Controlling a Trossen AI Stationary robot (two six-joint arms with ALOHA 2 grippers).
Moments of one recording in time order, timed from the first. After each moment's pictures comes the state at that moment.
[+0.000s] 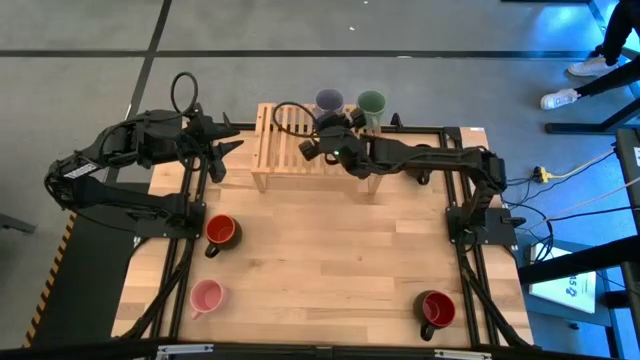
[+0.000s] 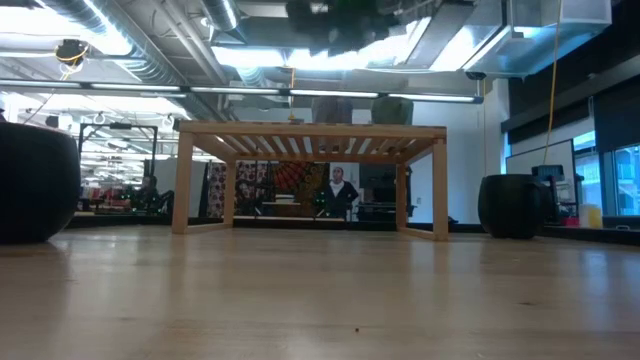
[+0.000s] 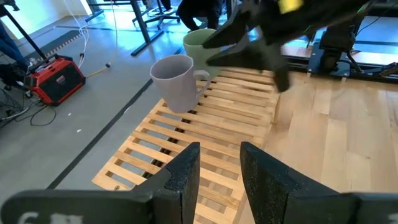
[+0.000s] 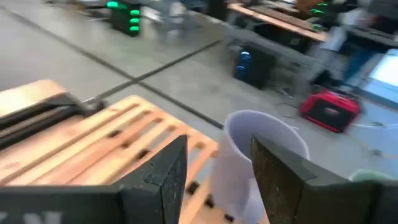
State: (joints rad) left arm 0.18 0.85 1.33 -0.89 -0.34 0.00; right arm -0.11 1.84 1.73 -0.34 0.89 0.18
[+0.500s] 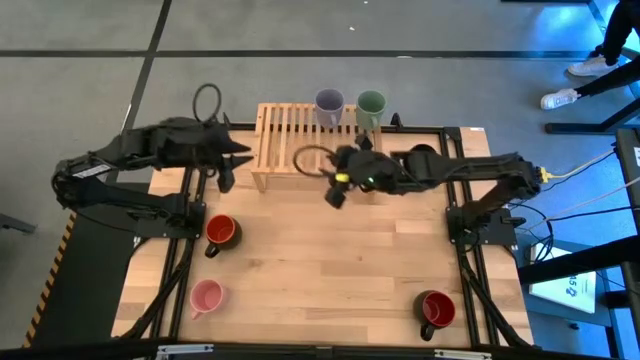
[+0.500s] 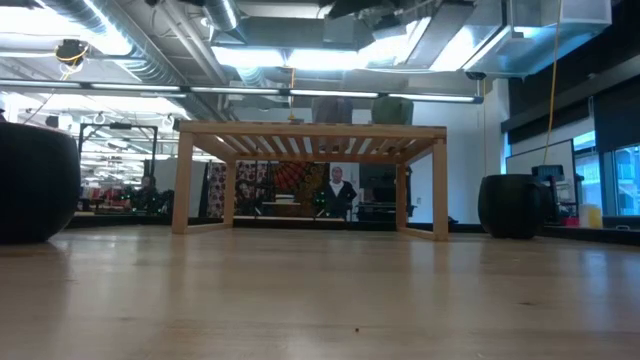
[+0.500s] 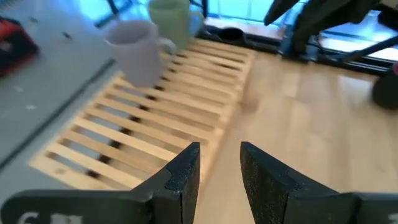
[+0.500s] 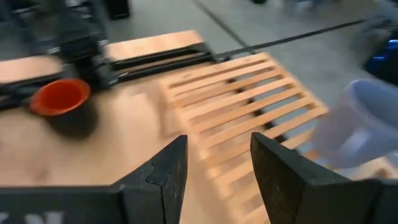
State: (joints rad) left arm 0.18 0.88 1.24 -0.87 -0.20 -0.12; right arm 0.07 1.61 1.62 -0.58 0.48 0.20
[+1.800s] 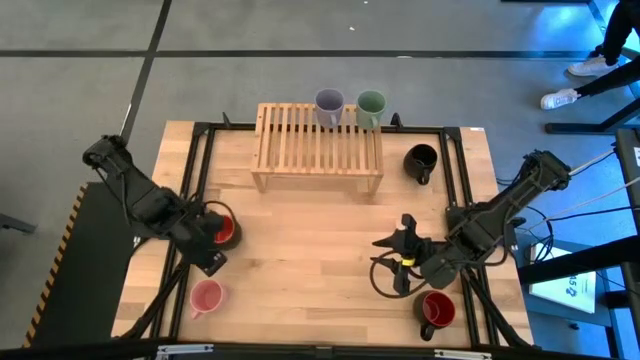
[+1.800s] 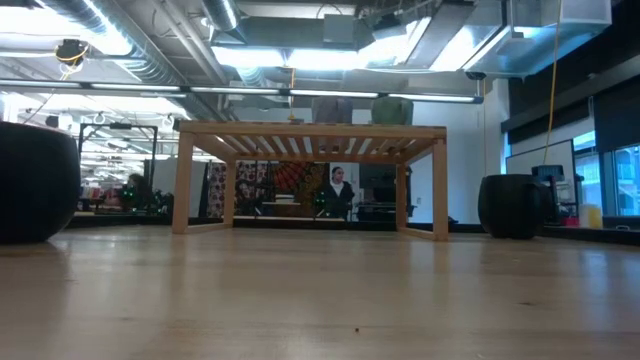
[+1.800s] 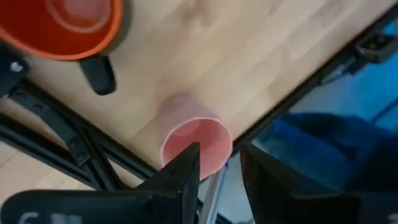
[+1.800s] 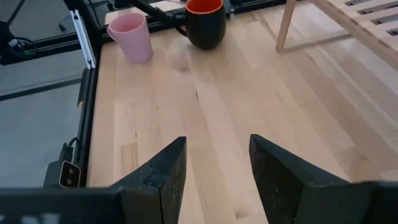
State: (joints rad) left arm -0.68 1.10 1.18 -1.26 0.08 -1.63; right arm 0.68 1.30 1.10 -0.53 0.65 0.68
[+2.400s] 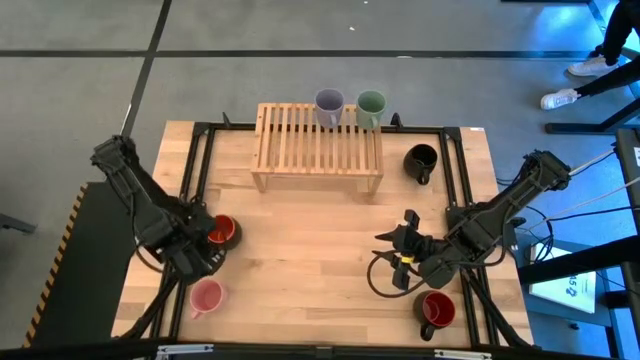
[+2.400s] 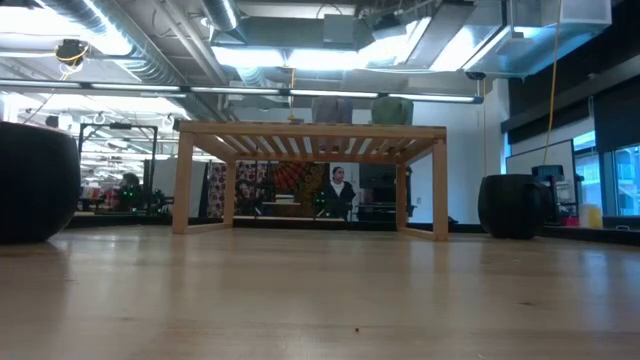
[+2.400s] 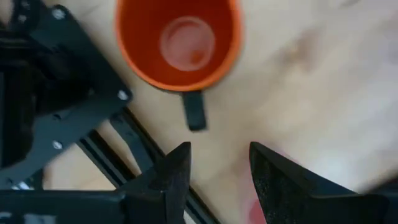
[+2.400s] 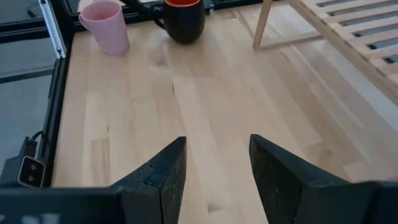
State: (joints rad) left arm -0.86 1.19 1.07 -1.43 -0.13 -1.85; right arm 0.68 1.30 1.10 -0.61 0.70 0.68
